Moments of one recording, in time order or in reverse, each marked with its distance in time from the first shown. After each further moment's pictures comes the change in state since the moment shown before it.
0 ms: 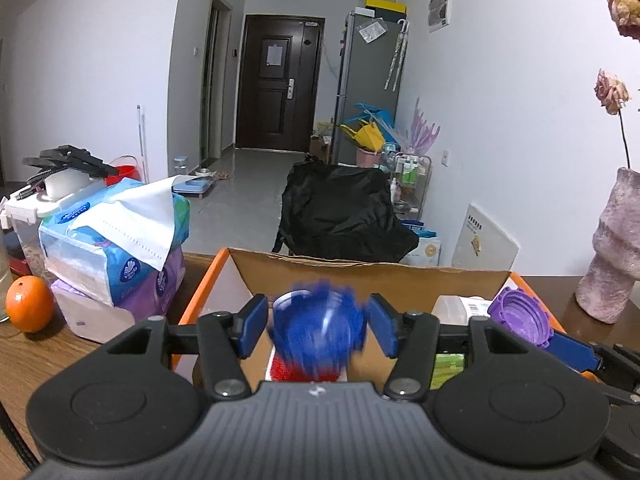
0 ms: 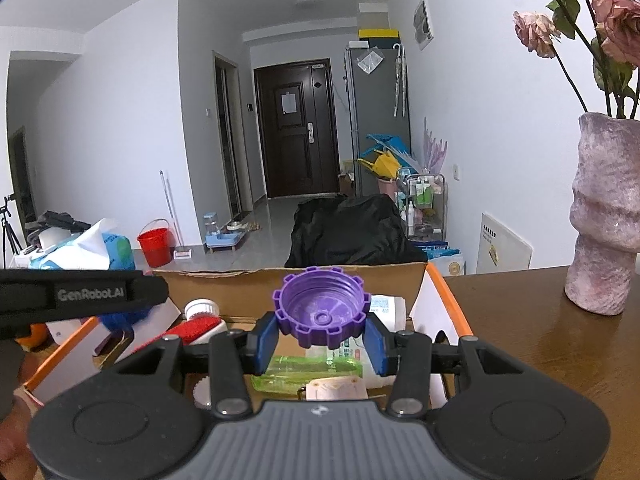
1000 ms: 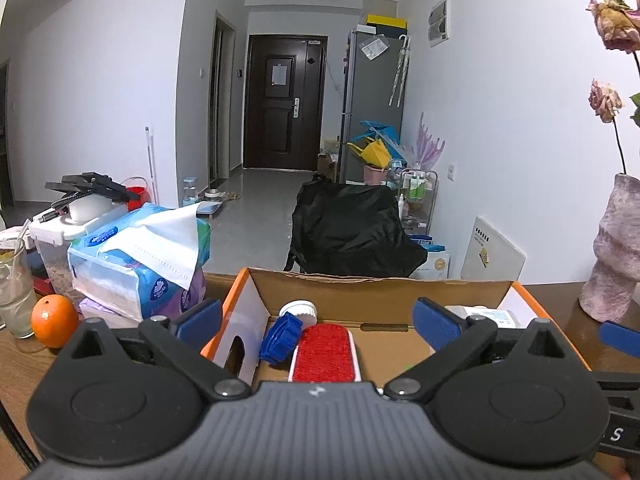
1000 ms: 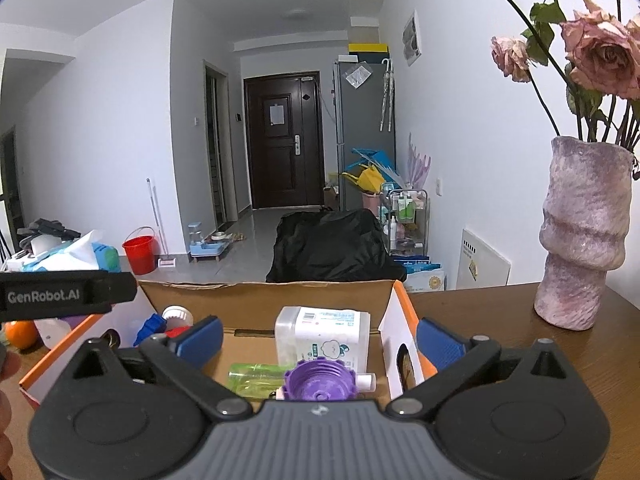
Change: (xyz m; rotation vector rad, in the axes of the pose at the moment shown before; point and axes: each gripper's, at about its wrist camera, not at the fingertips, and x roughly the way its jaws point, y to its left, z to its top) left arm -0.023 0.001 0.003 0.025 -0.059 0.030; right arm -0.025 -0.009 0.006 -0.021 -0.045 -0.050
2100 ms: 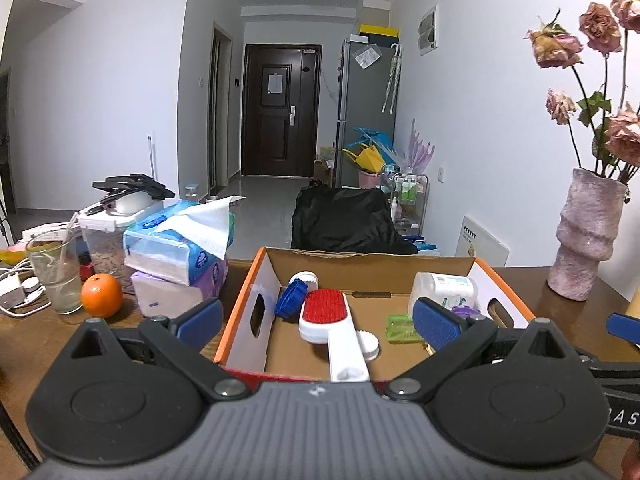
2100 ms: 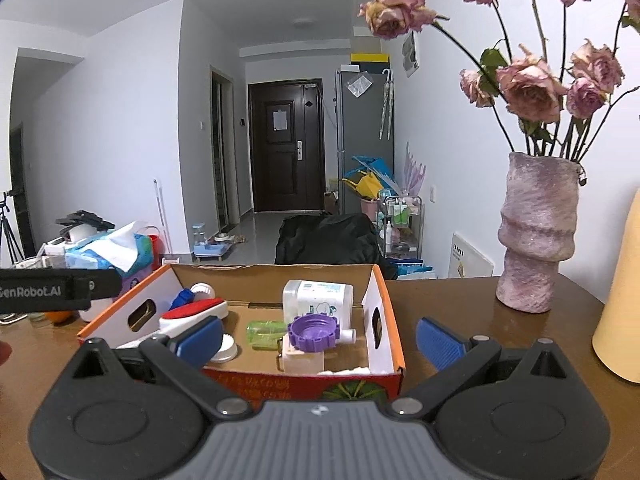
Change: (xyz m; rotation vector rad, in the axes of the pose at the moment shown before) left arm -0.102 0.005 -0.026 0.015 -0.021 -0.003; right arm -0.111 -0.001 -0.022 -0.019 -0.017 -0.002
